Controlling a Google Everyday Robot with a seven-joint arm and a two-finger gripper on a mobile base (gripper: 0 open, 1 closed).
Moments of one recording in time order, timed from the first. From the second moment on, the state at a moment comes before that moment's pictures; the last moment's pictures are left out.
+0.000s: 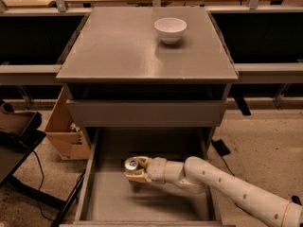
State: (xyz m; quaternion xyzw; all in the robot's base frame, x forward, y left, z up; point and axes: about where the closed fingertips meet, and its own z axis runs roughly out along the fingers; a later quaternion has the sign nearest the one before) arm 0.538 0.077 0.481 -0.48 0.62 0.38 0.50
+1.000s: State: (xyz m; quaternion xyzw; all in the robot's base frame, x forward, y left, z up) arm 0.538 0.098 0.446 -0.49 0.61 0.39 0.49
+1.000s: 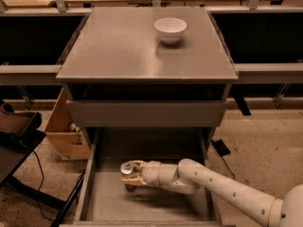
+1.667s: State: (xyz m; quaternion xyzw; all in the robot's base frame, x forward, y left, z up) arm 0.538 0.098 0.446 -0.49 0.61 0.39 0.49
